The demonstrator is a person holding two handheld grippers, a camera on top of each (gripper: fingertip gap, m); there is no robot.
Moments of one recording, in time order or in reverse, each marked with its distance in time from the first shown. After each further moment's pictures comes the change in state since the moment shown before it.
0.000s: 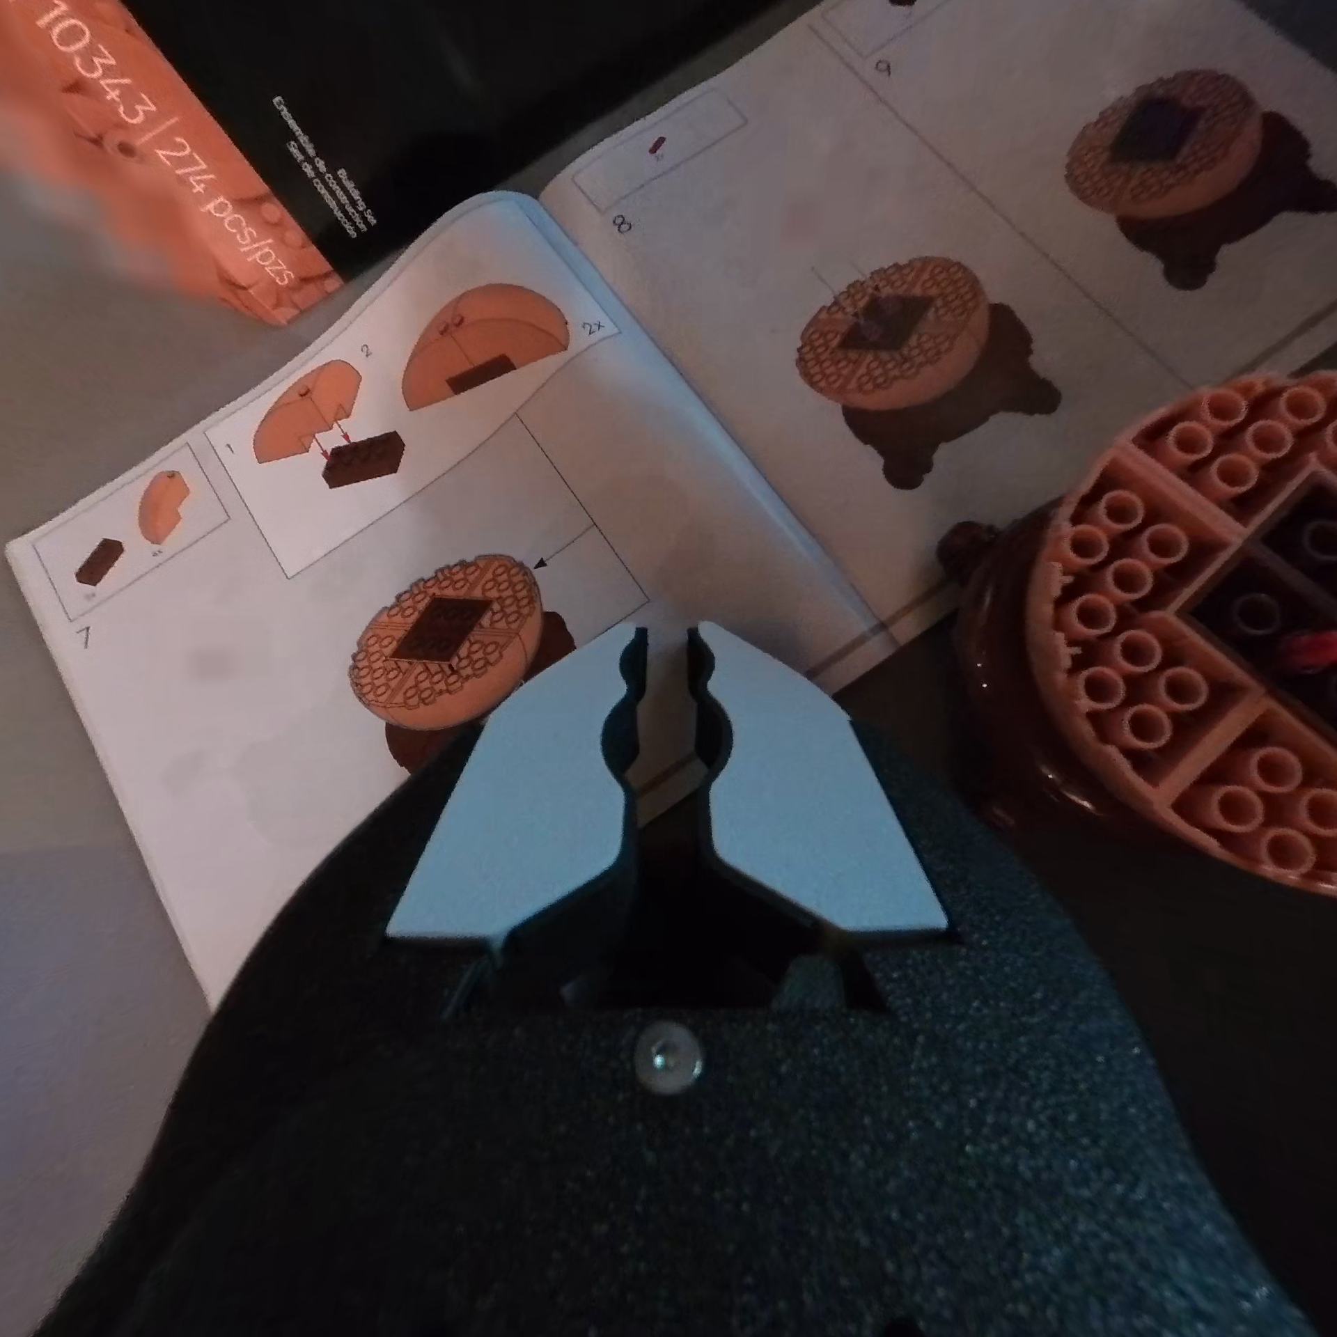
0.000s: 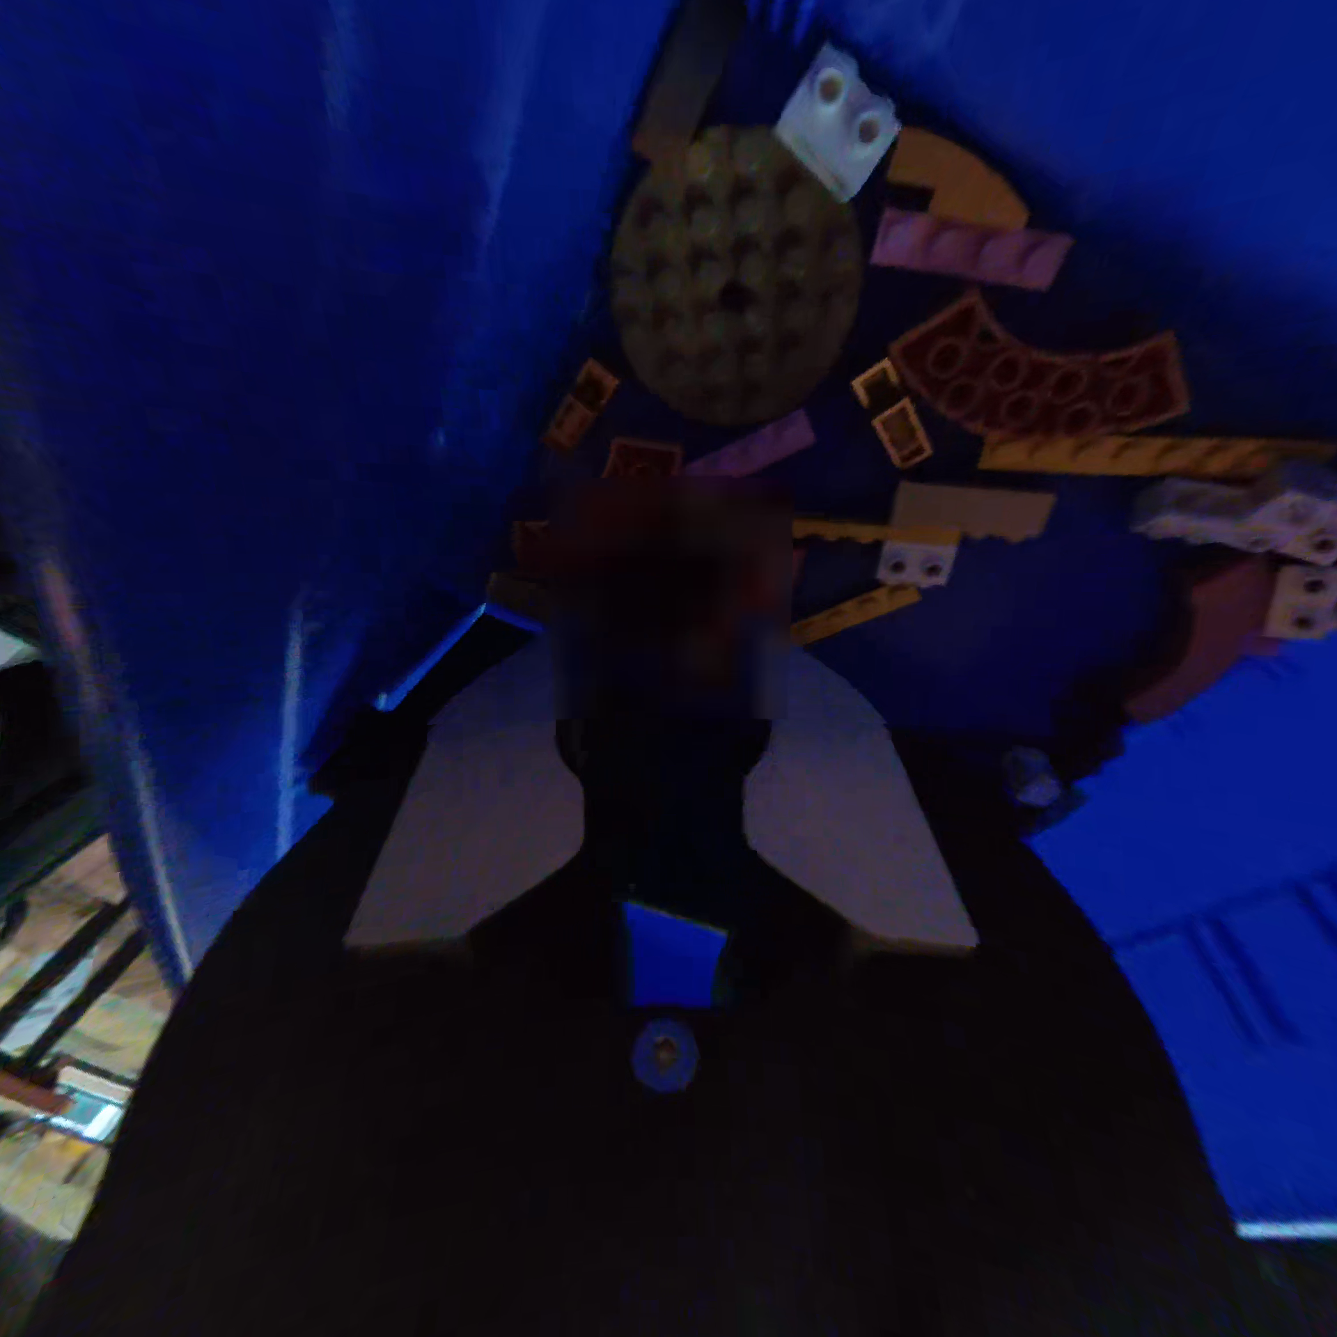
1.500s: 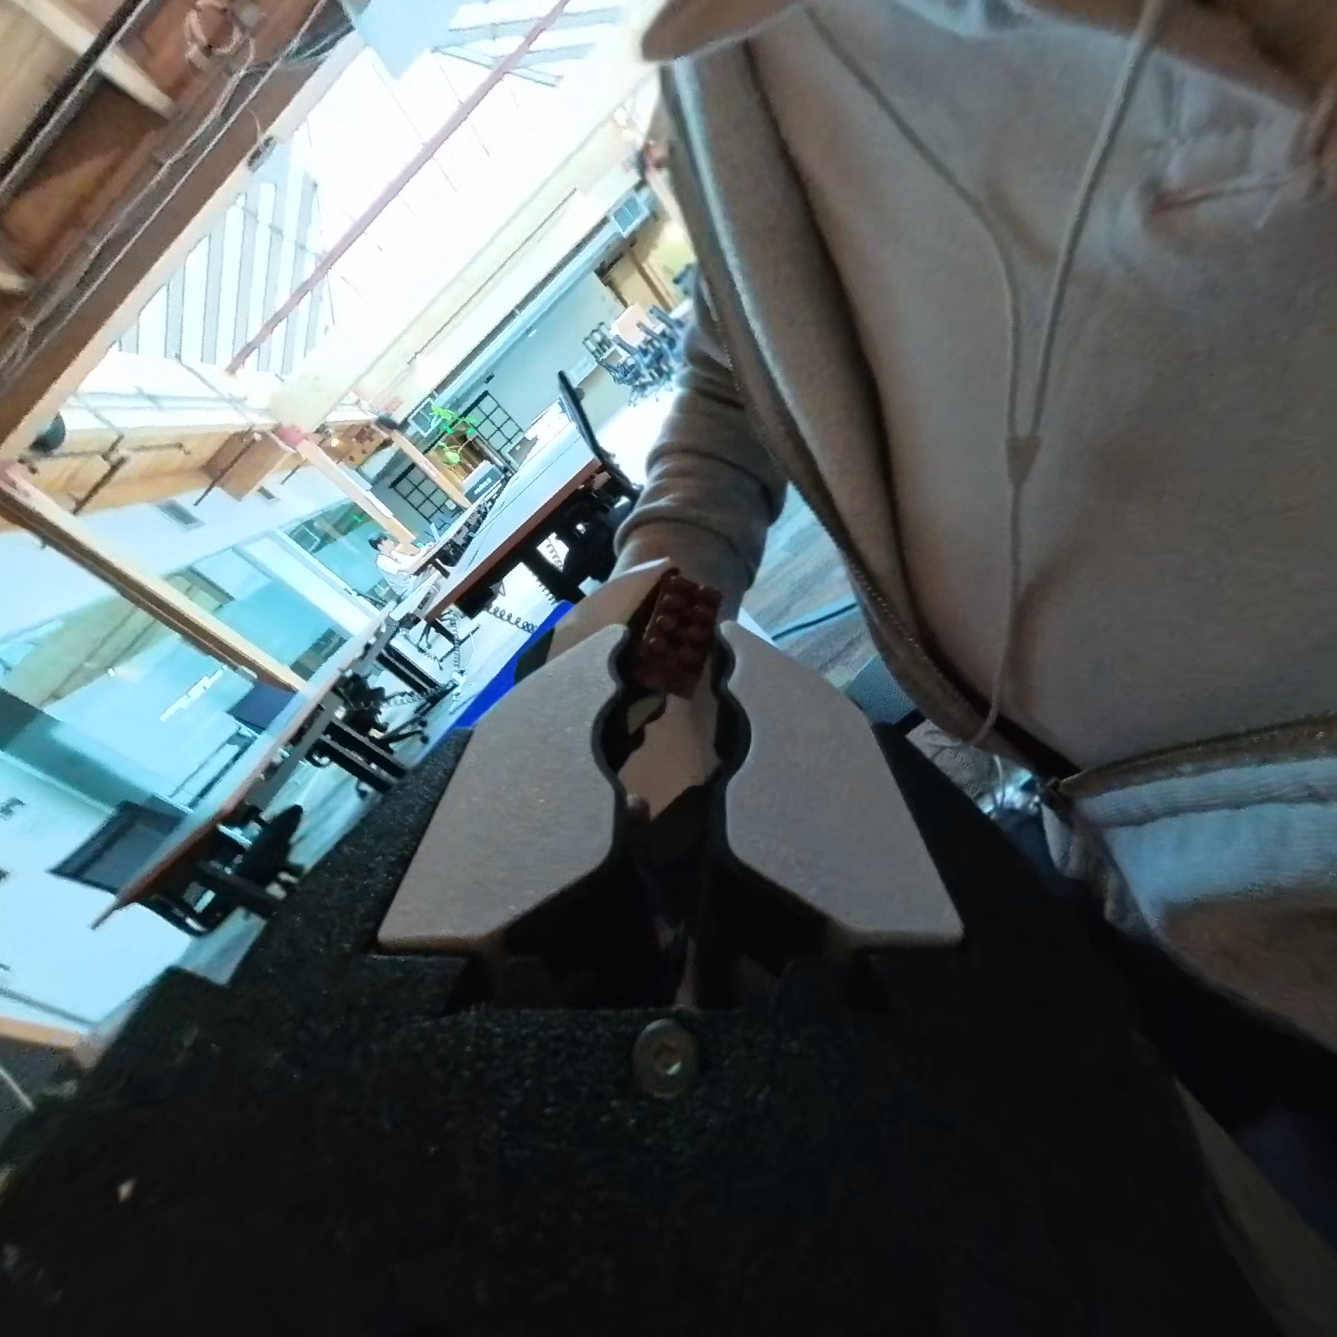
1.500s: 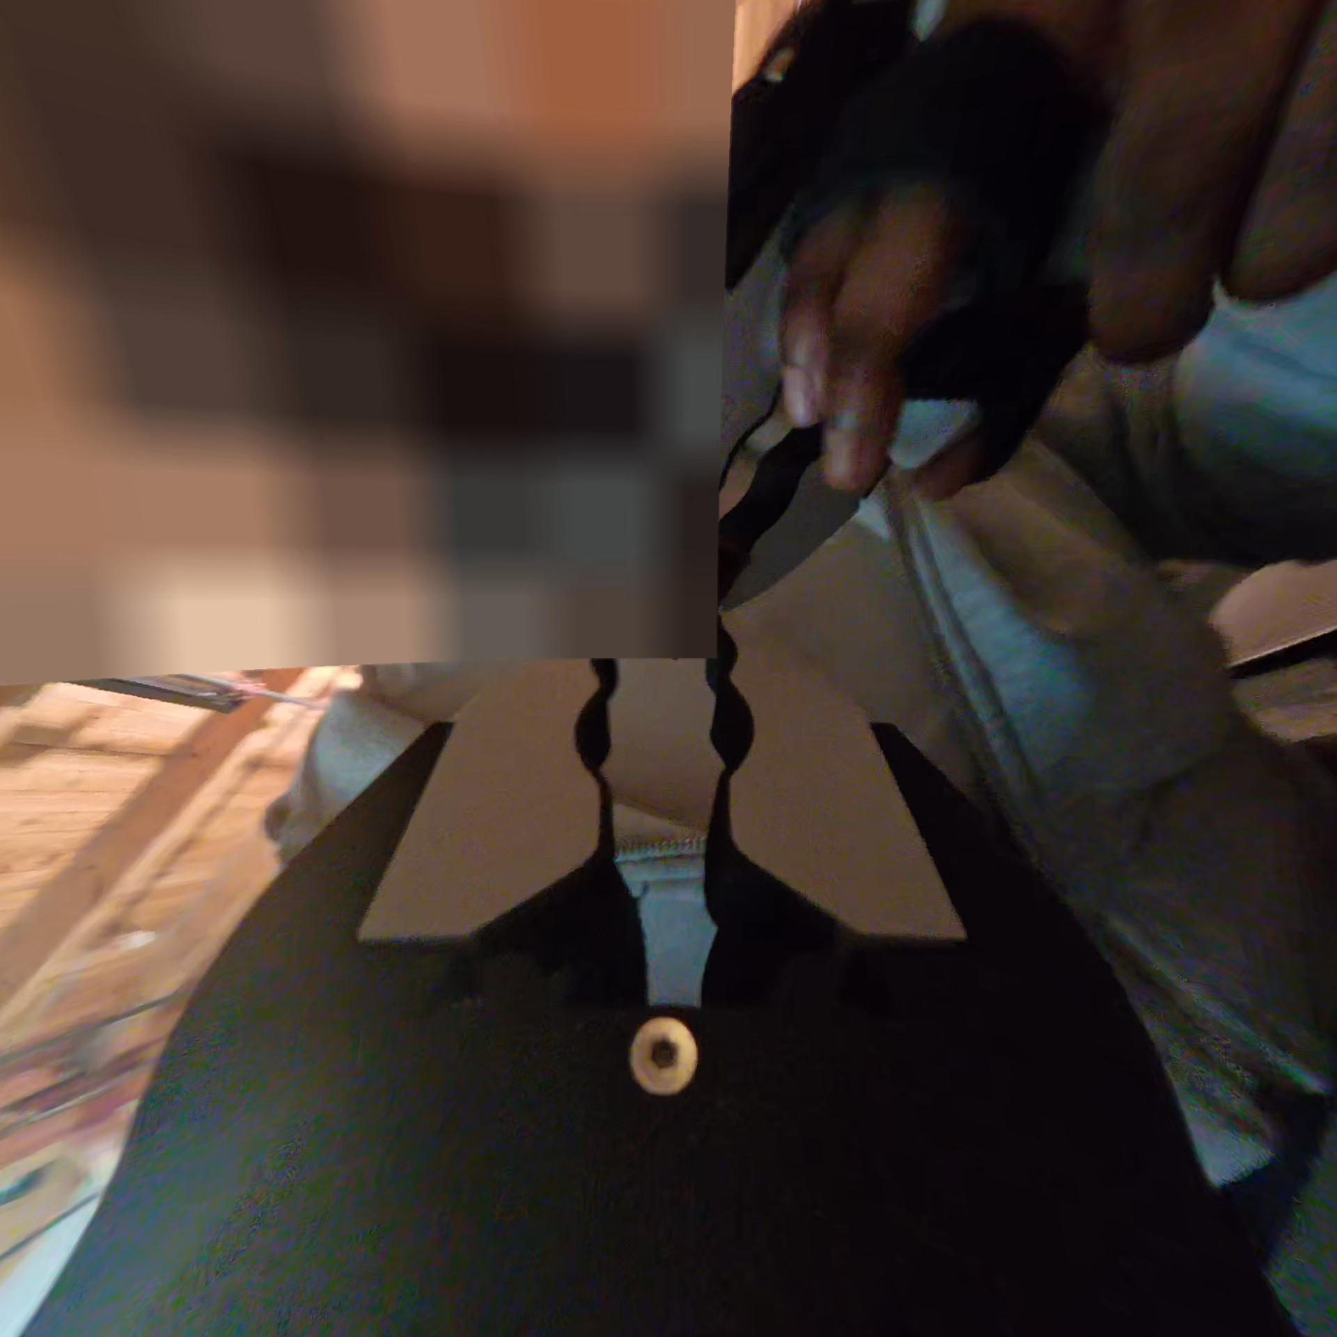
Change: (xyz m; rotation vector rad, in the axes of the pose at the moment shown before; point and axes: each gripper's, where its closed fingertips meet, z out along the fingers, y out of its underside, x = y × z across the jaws) left arm 0.173 -0.067 -0.228 1.171 0.868 0.962; right arm -0.394 -0.100 -0.115 0.525 -1.773 -0.399
